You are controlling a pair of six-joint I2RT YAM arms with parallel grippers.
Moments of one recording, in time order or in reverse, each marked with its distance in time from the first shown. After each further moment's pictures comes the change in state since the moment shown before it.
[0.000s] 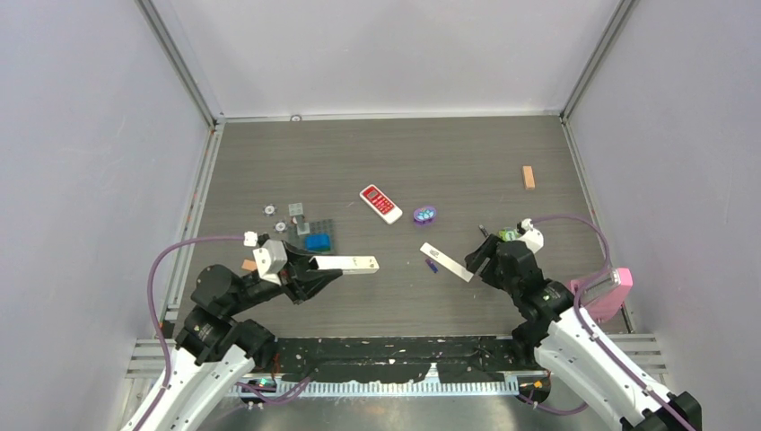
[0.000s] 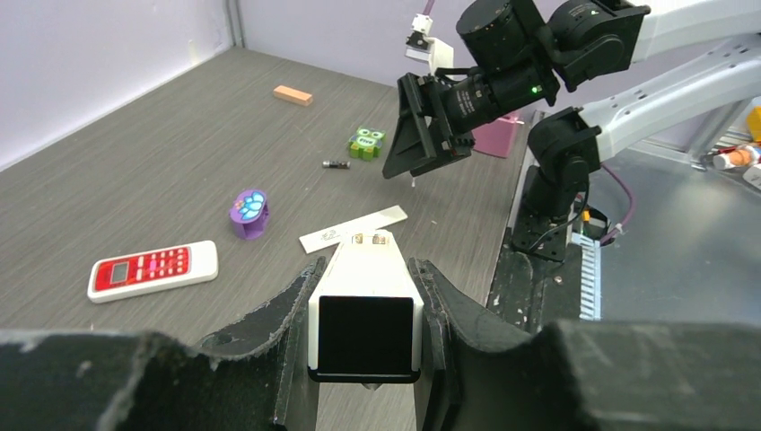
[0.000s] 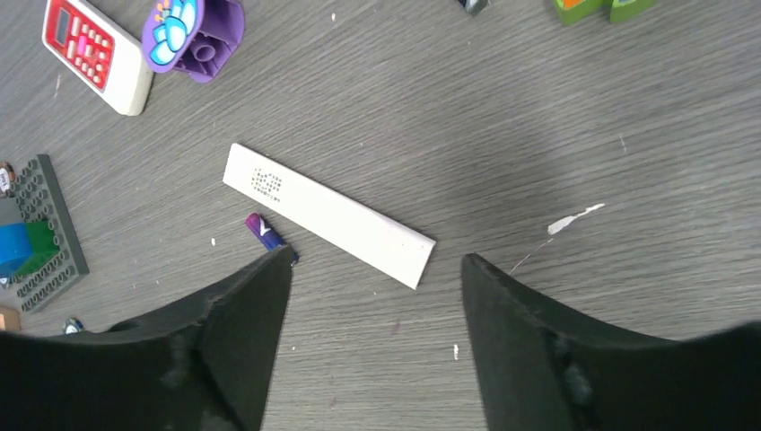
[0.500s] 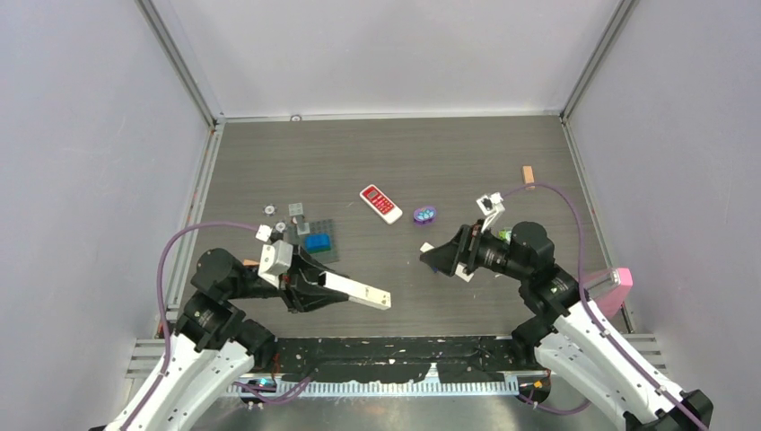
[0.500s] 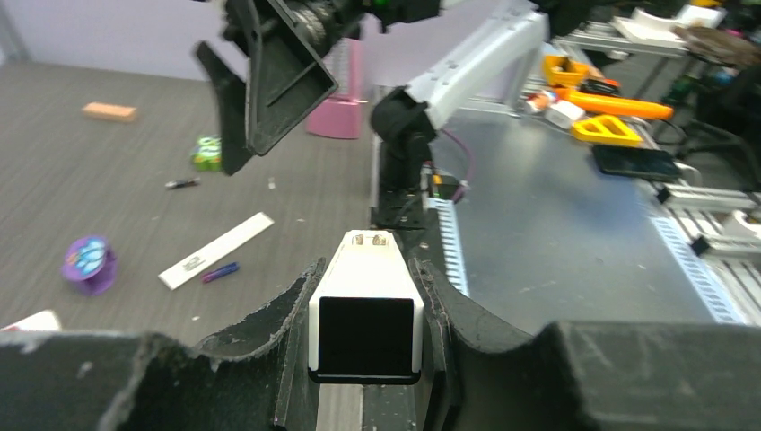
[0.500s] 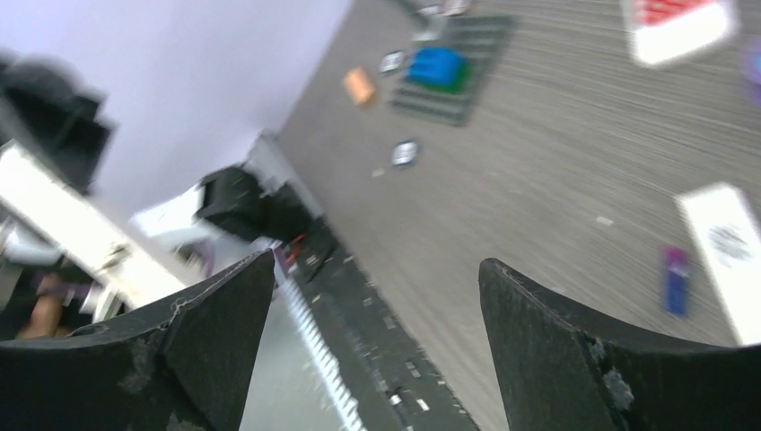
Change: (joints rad) left arm 0.000 0.136 0.097 0.038 0.348 -0.073; right arm 0.029 0.016 0.167 0.288 -0.690 -0.188
